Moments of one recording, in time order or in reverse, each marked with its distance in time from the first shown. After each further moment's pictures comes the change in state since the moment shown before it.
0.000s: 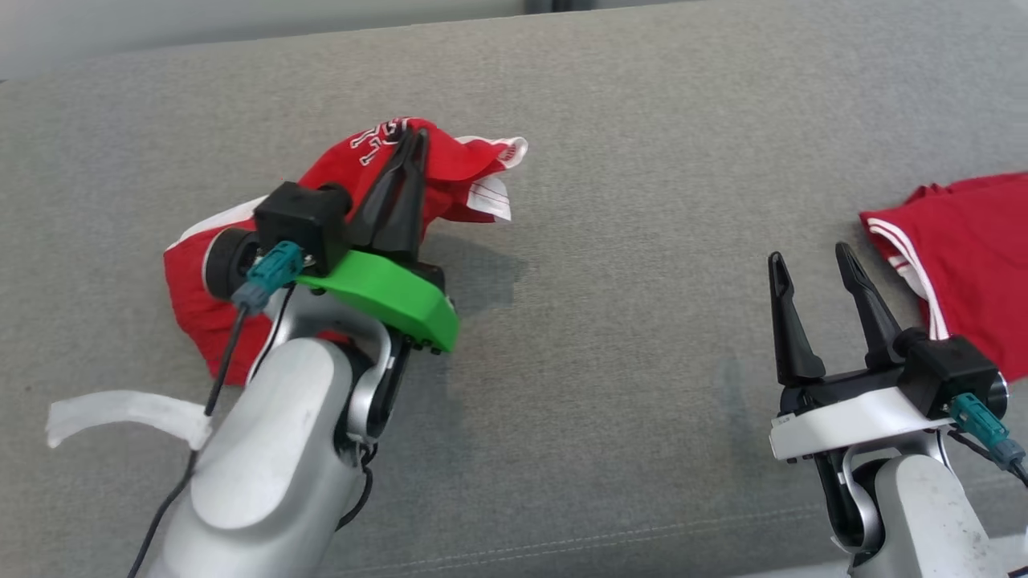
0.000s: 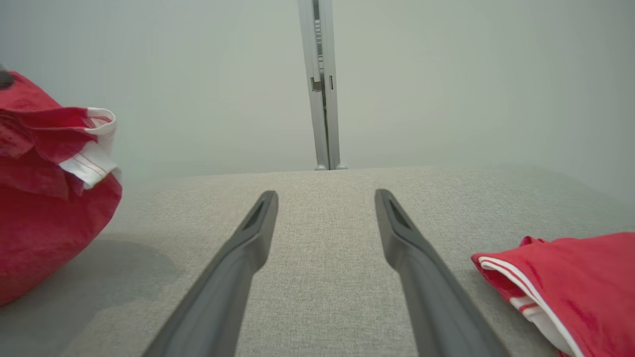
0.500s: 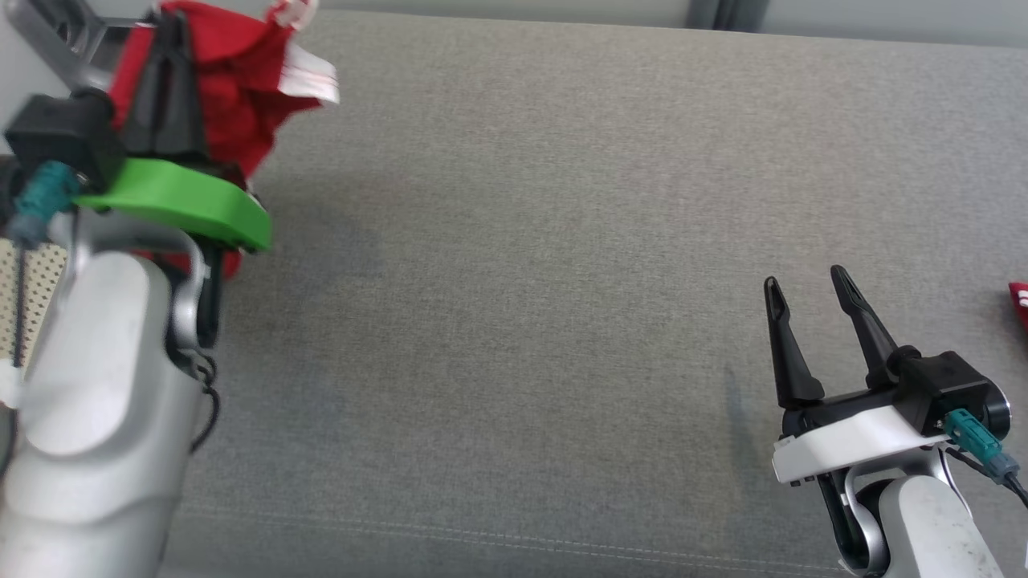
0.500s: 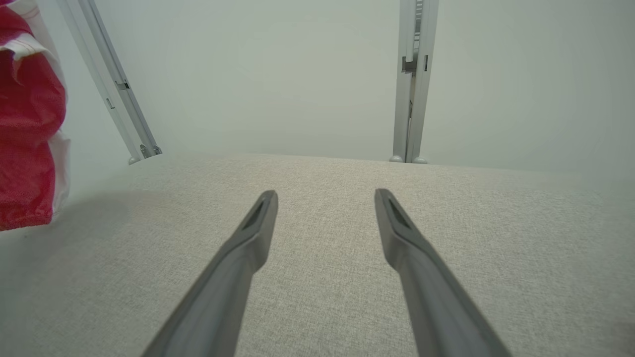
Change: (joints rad) left arm -0.196 0.152 0.187 0.259 0.016 -0.047 -0.164; right arm 0.047 -0.019 0.014 -0.029 -0.021 0.000 0.039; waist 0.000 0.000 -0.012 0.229
